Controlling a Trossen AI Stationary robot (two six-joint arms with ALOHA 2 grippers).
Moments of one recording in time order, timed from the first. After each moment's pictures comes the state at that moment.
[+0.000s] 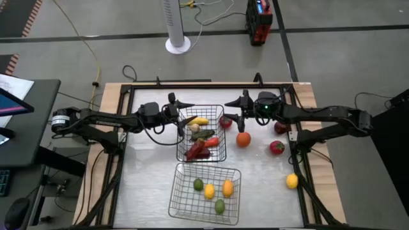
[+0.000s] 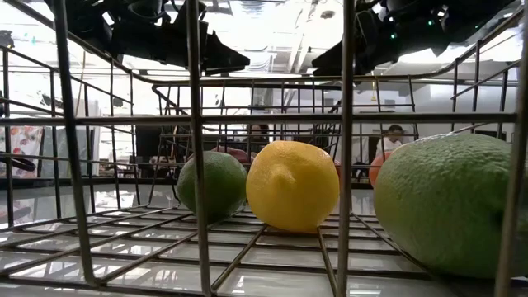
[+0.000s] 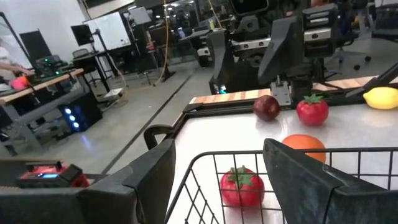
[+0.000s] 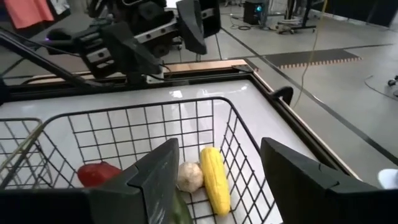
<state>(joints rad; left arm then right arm) 0.23 1.29 0.56 0.68 -0.09 0.22 -0.31 1.16 0.66 0.29 -0.10 -0.03</state>
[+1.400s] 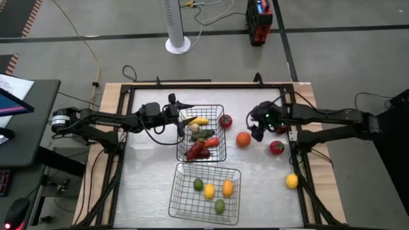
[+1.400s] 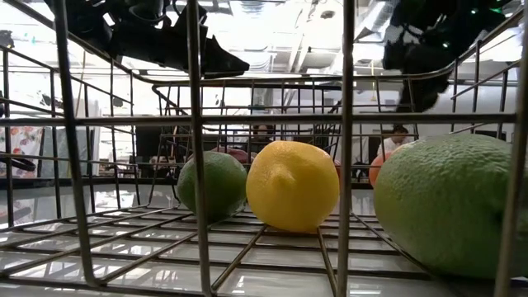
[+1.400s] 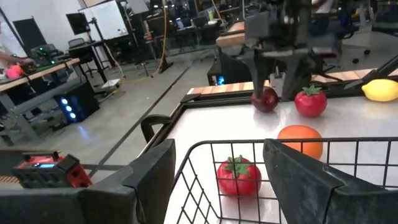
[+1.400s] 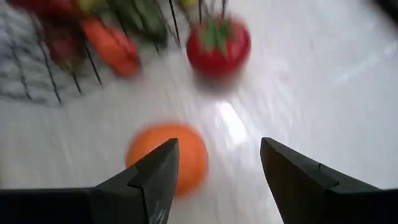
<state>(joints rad) 0.23 1.29 0.56 0.64 -0.09 0.21 -0.23 0.99 0.72 -0.64 0.08 0.22</state>
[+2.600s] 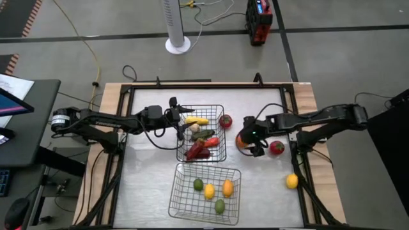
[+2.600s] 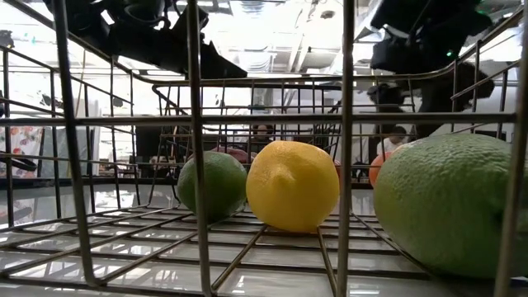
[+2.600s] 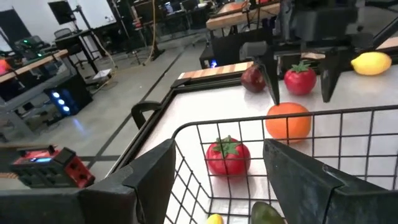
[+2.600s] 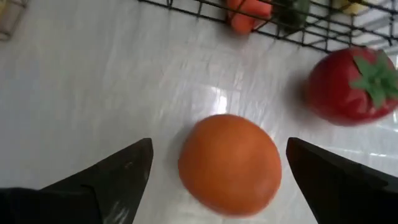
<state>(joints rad) 0.19 1.29 0.56 0.56 -0.10 0.24 -0.02 1.23 0.76 -0.58 0.05 -0.27</state>
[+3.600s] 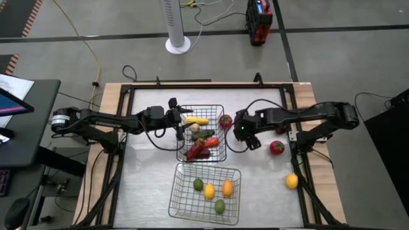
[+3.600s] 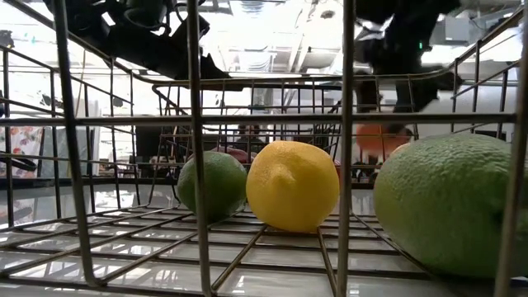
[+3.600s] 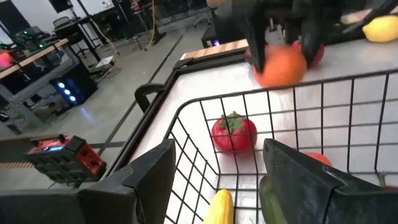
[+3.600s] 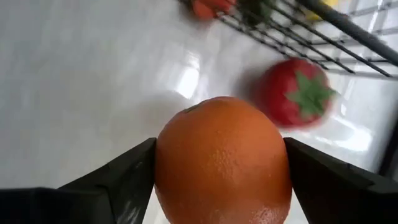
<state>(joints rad) 0.19 1.29 0.56 0.49 -0.13 0.29 -0.06 1.39 0.99 -0.78 0.18 -0.49</state>
